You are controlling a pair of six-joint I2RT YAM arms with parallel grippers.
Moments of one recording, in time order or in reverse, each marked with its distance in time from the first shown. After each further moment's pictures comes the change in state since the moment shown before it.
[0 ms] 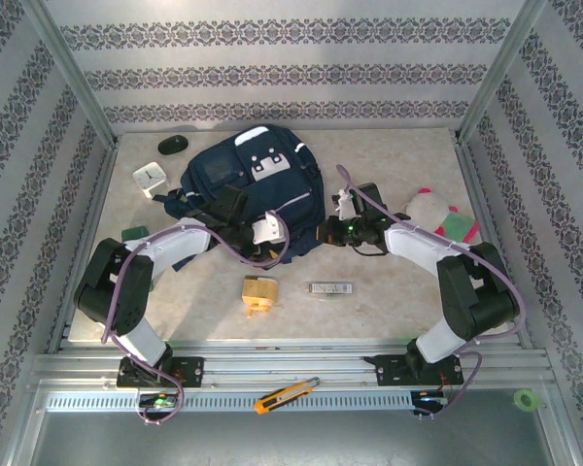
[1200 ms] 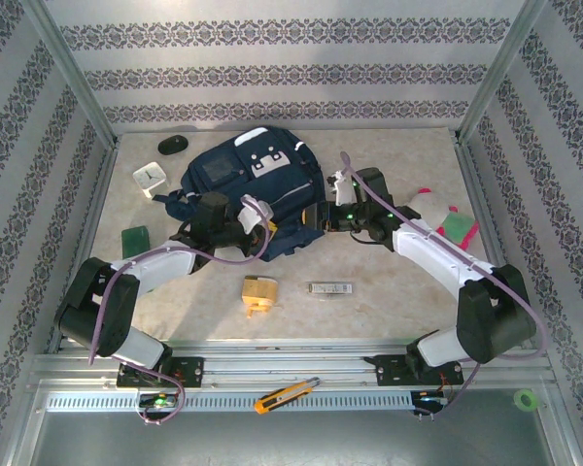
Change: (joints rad) left arm 0.052 -0.152 -0.271 0.603 -0.002 -0.552; right arm 0.045 -0.122 0.100 -0.023 -0.034 -0.033
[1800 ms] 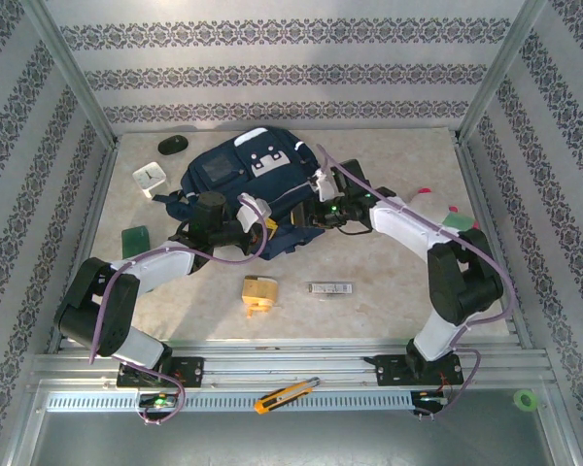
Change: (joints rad) left arm 0.008 0.000 -0.005 0.035 0.033 -0.015; right arm 0.031 0.262 0.208 -0.157 -0.068 -0.055
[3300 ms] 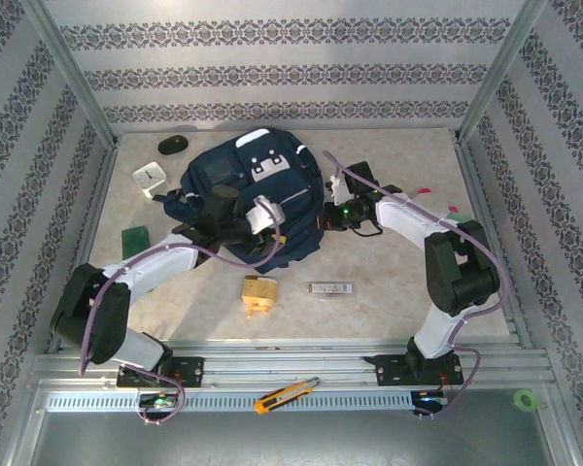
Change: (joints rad) left arm -0.106 -0.021 0.169 -0.319 -0.162 0.252; right arm -0.101 0.041 -0.023 -0.095 0.170 -0.126
